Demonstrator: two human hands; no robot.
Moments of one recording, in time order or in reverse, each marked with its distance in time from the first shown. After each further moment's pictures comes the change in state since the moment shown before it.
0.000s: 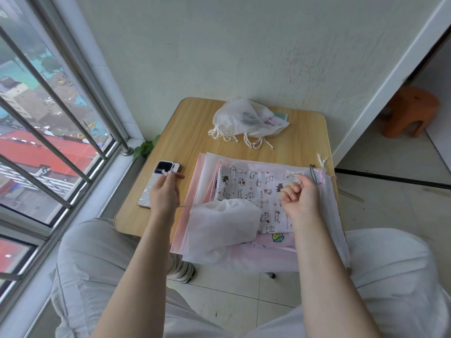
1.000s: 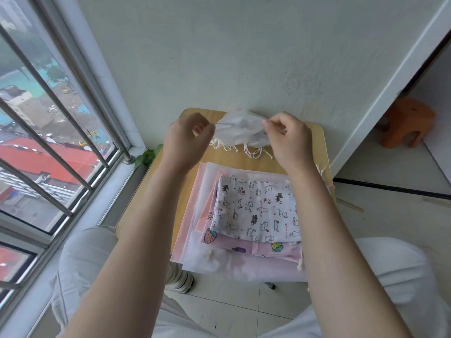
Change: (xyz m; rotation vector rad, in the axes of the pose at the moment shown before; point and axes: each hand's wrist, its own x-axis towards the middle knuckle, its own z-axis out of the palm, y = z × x) left_hand 0.006 0.137 0.045 0.569 -0.087 0.772; right_hand -0.042 -0.055 0.115 -1.235 -0.240 -1.167
